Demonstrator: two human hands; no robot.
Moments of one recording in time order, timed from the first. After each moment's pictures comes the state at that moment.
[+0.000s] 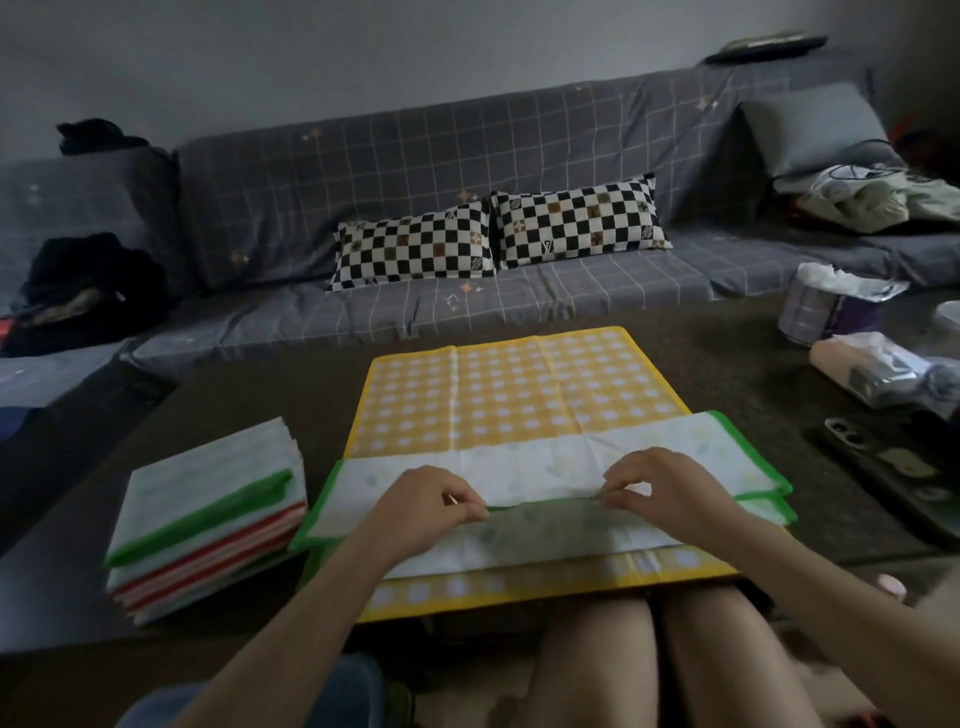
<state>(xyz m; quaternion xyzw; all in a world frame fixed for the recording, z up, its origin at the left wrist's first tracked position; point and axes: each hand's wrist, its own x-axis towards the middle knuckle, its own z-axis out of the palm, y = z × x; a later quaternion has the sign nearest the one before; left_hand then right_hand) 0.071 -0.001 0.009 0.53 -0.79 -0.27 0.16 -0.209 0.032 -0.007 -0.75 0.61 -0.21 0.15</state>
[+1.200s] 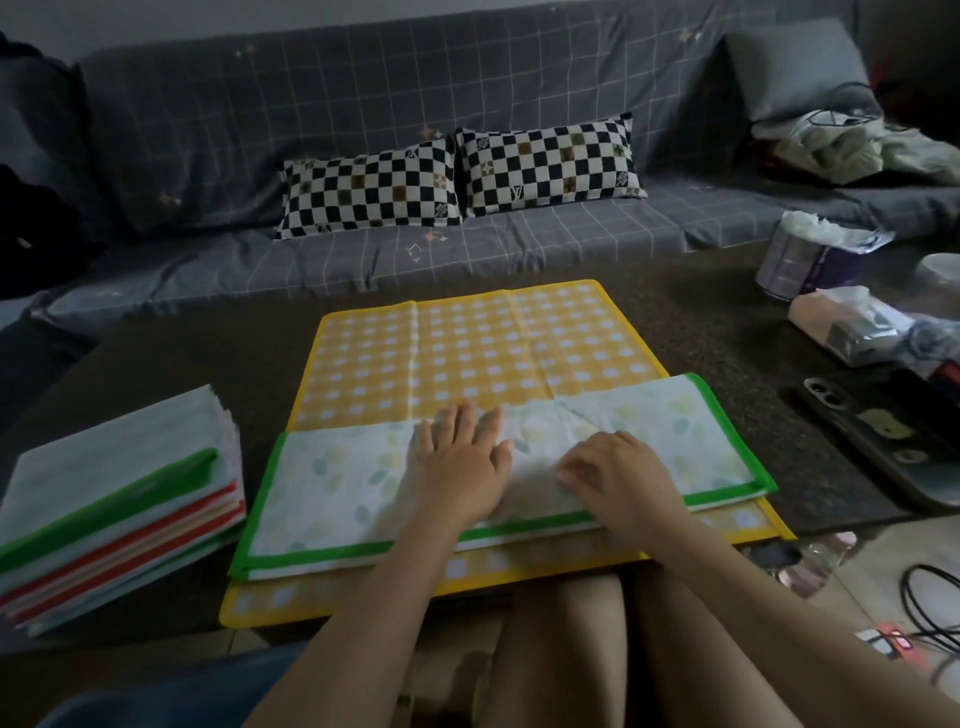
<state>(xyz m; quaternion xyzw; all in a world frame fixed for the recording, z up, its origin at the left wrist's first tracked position) -0.013 -0.044 -0.058 0.59 -0.81 -0.08 -0.01 -0.193 0.018 -0.057 -0.72 0.65 -0.22 0.08</state>
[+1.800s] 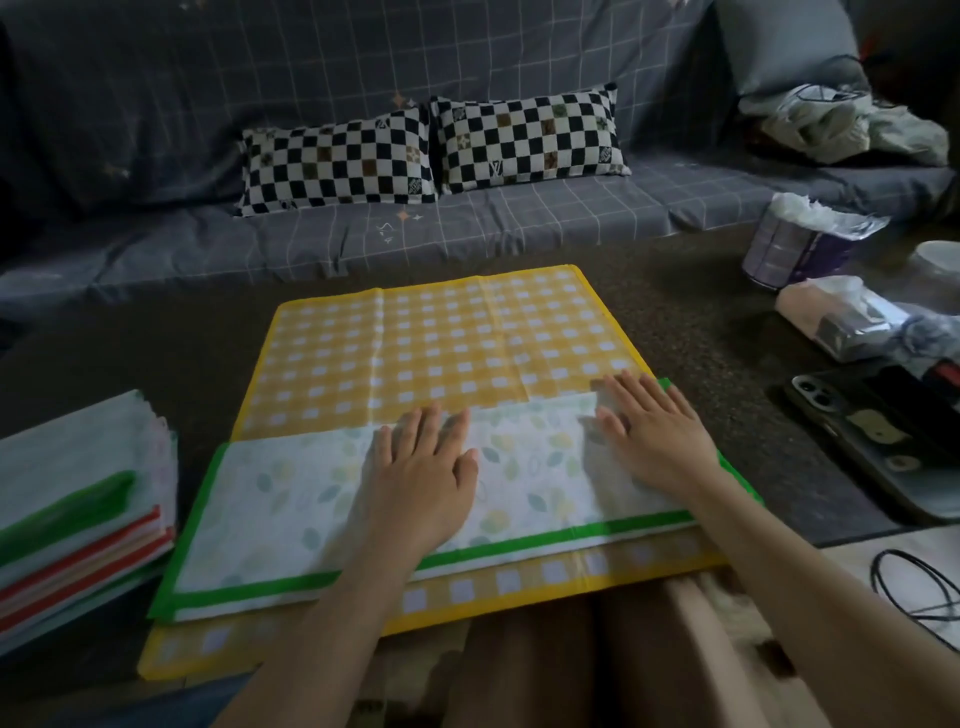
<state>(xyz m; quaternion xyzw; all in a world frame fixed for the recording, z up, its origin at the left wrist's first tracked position) -0.010 -0.046 -0.064 0.59 -0.81 -0.04 -0.01 -0.268 -0.034 -0.072 -0.64 0.77 -0.03 0.06</state>
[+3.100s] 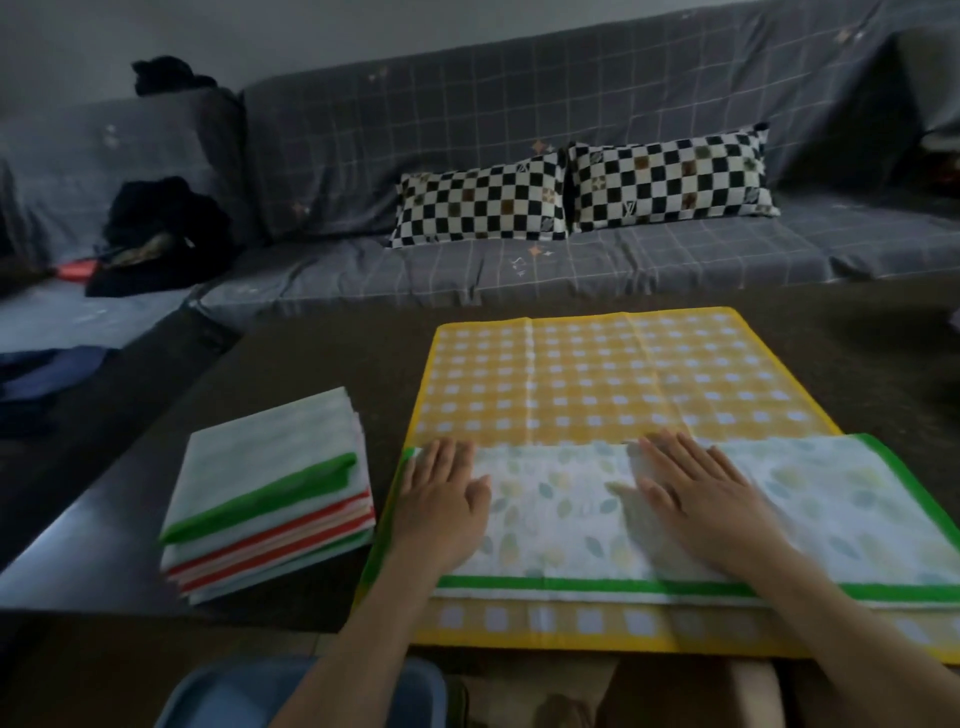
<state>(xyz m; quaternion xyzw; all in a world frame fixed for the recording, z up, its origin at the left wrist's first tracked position) 0.121 -0.054 -0.060 0.69 -0.72 -0.08 -0.02 -0.156 -0.039 -0.067 -0.74 0.67 -0.02 0.06</state>
